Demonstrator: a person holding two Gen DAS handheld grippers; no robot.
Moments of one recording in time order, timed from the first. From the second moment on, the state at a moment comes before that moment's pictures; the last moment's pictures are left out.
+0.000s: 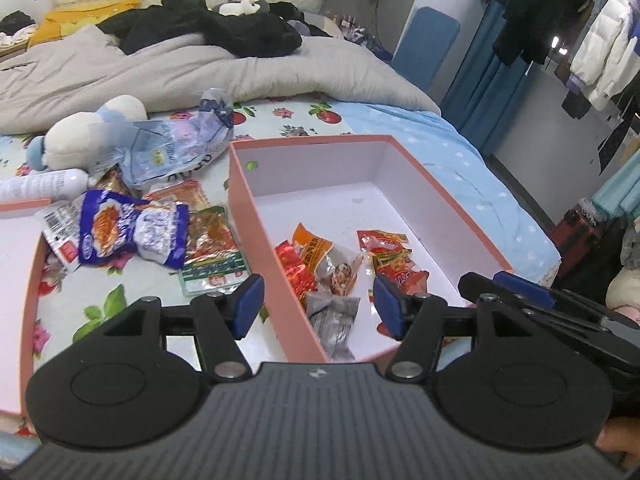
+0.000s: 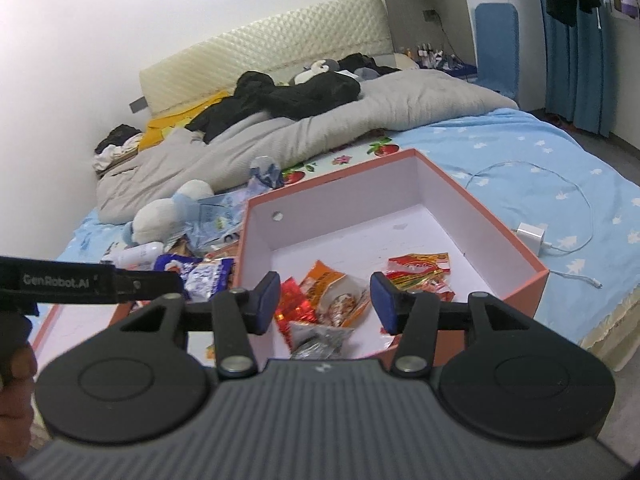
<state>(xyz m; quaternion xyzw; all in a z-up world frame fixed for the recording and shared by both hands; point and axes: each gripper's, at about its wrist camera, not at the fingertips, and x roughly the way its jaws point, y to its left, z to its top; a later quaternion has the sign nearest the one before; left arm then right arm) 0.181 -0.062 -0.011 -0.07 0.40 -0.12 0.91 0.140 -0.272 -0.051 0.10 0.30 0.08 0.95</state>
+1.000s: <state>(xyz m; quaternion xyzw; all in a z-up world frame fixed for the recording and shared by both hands) 0.055 0.038 -0.024 -0.13 0.39 -0.05 0.91 0.058 -0.175 -0.060 0.03 0.30 0.18 0.94</state>
